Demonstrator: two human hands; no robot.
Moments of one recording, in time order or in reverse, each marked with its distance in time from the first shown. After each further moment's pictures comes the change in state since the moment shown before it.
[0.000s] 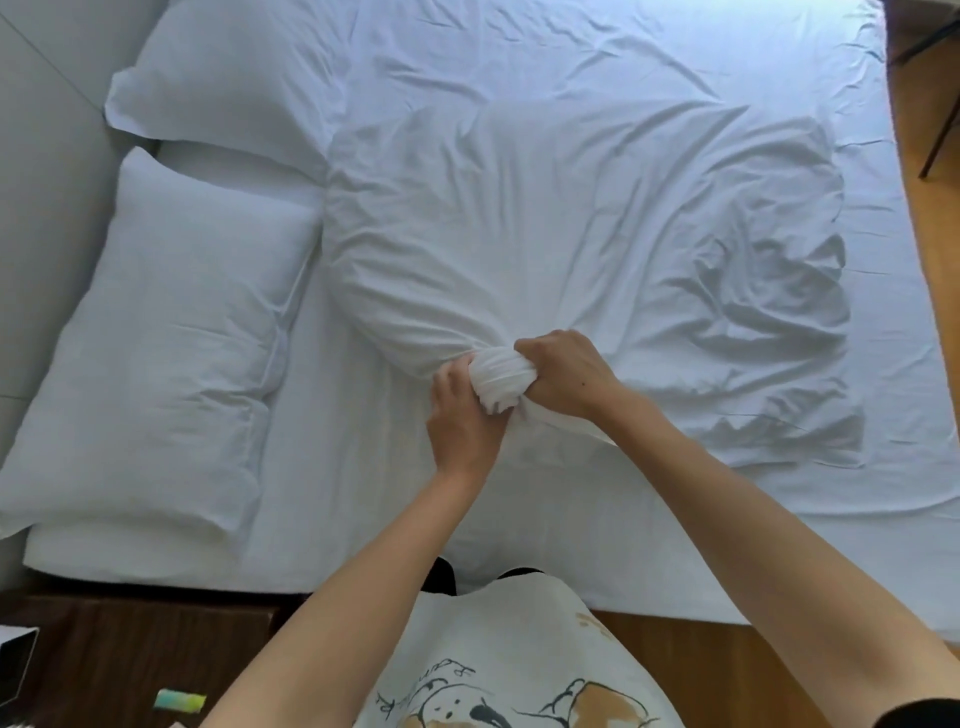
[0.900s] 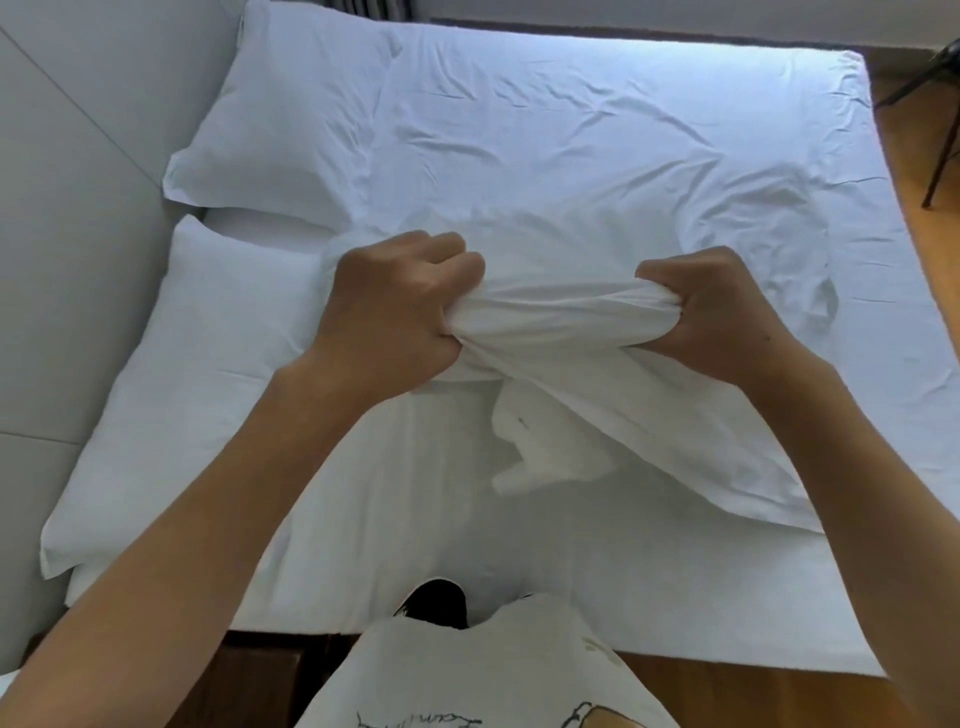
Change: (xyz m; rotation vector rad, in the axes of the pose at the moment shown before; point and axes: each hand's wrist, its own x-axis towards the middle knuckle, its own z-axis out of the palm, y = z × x) left_hand 0.072 0.119 -0.221 0.353 0.179 1.103; right_hand -0.048 -0.010 -0.149 0.258 0.498 -0.177
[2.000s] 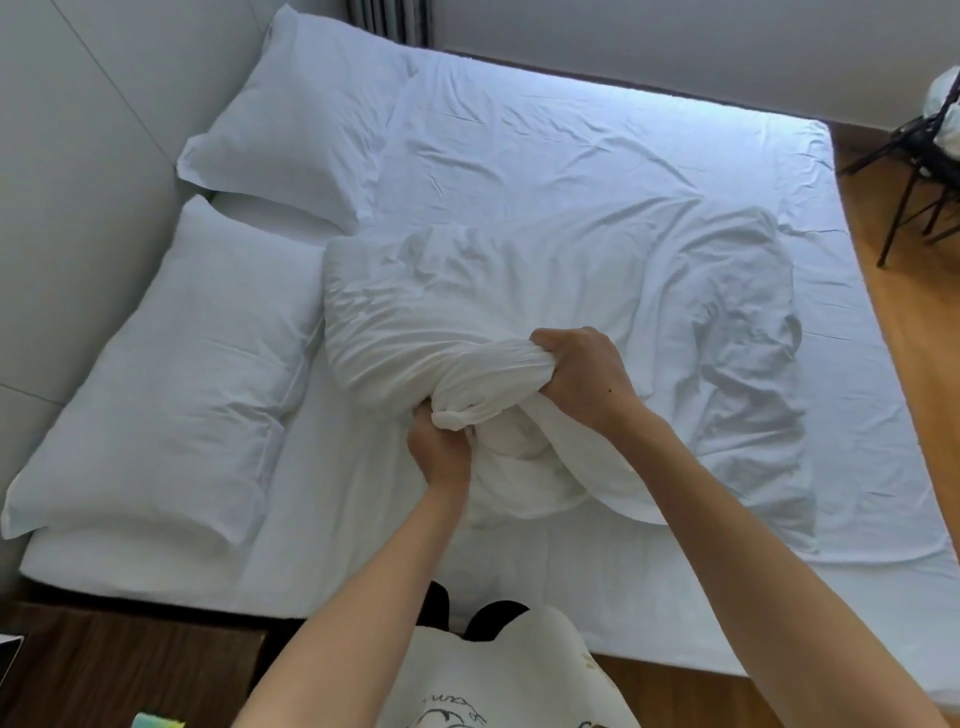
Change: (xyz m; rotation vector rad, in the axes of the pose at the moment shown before) left_hand -0.153 0.095 0.161 -0.554 0.294 -1.505; right_hand -0.043 -0.047 0.092 -0.119 -0.154 0.249
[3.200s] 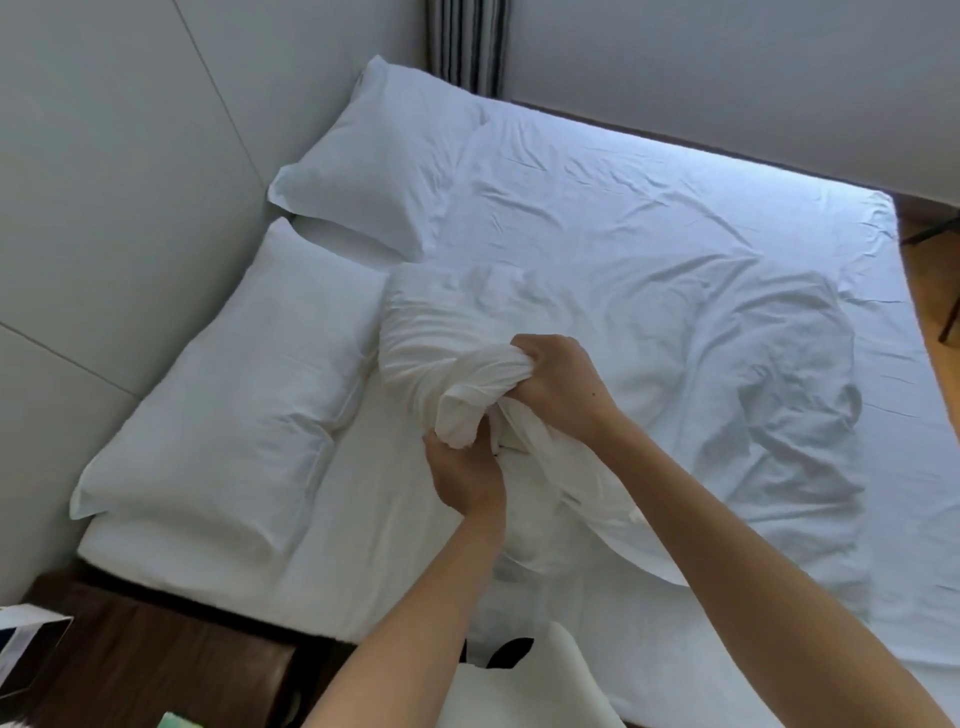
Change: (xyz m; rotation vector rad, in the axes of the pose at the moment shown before) left_hand 0.027 0.022 -0.039 -0.111 0.197 -0.316; right_hand 0.053 -0.090 0.031 0.260 -0.068 -0.076
